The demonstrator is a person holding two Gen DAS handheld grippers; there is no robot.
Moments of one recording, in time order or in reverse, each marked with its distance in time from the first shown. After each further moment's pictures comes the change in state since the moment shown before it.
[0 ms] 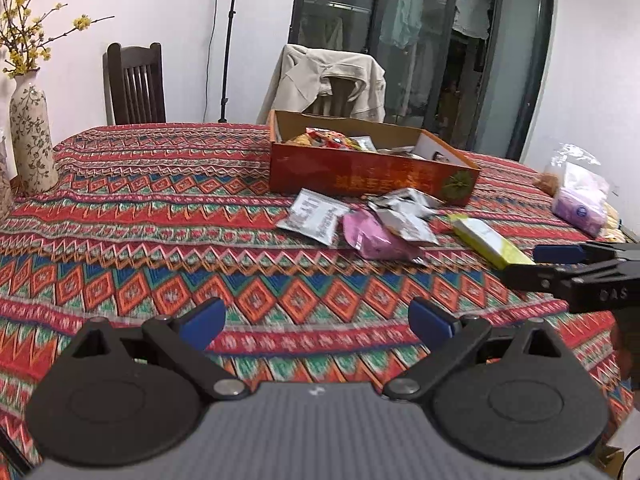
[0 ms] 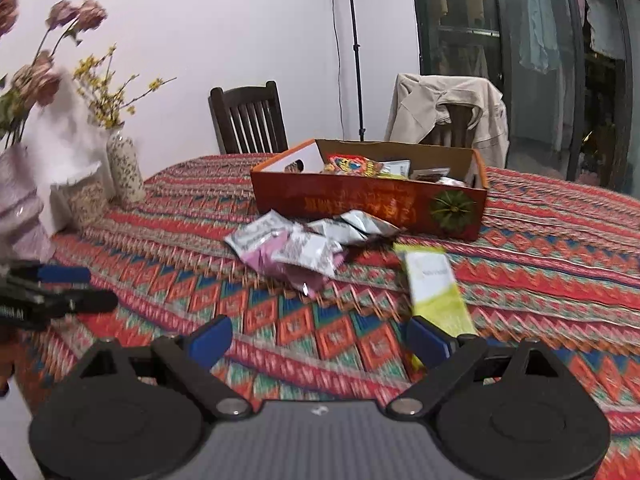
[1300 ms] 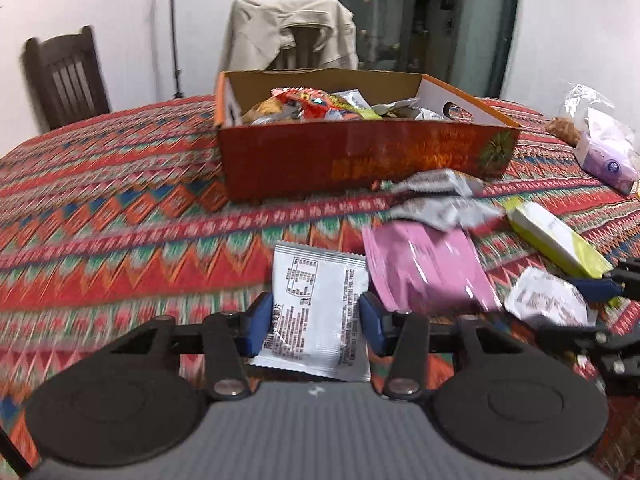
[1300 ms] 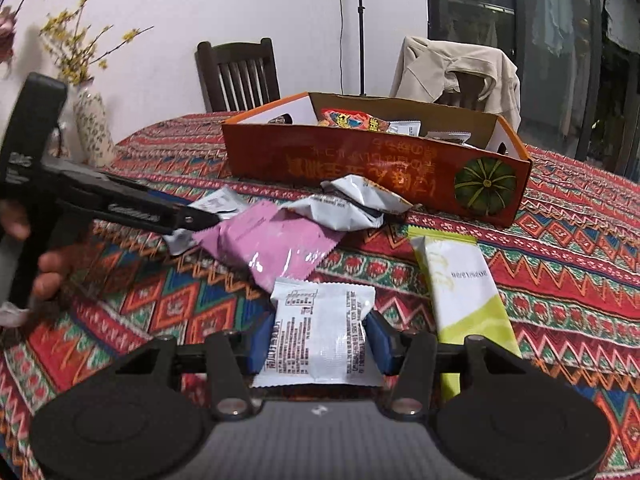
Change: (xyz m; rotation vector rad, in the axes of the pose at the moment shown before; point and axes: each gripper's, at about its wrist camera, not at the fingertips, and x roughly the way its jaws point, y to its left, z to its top) left arm 0.130 0.001 0.047 0.137 0.148 -0.057; right arm 0.084 -0.008 0.003 -0.052 0.110 -0.036
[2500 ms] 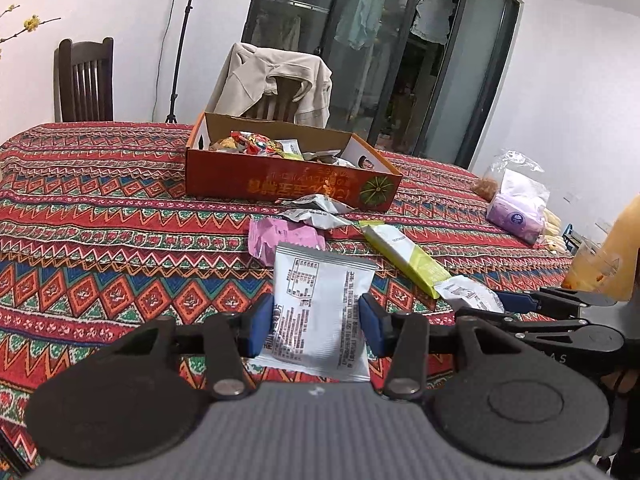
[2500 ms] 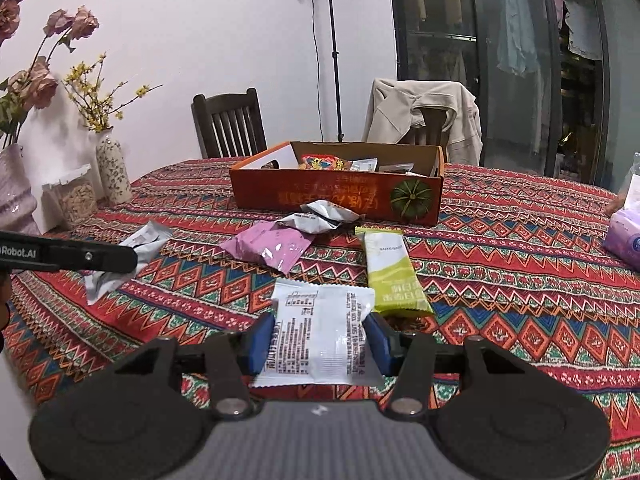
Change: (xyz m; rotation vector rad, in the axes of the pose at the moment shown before) left arm -0.137 -0.074 -0.055 -0.141 -0.152 -0.111; right arm -0.126 -0.008 -0.050 0.060 -0.136 -0.031
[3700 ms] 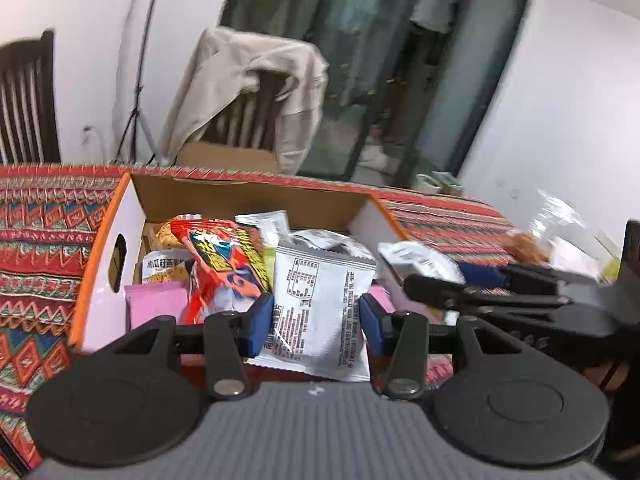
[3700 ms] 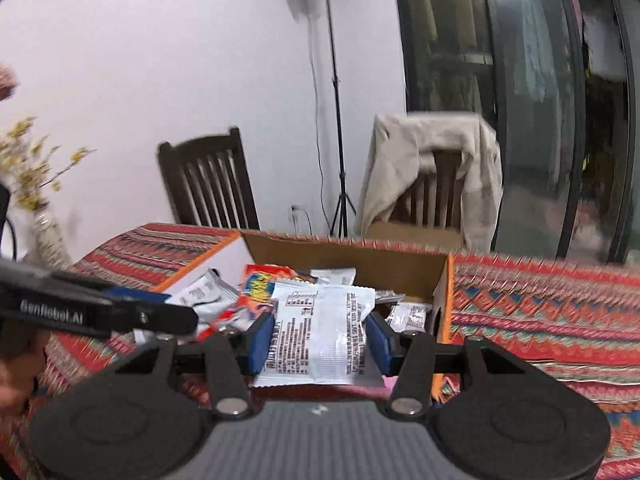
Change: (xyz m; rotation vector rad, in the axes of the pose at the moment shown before) left arm 0.228 0.031 0.192 -0.037 0.080 -0.049; right arm 0.181 -0.090 0.191 0.009 -0.045 0.049
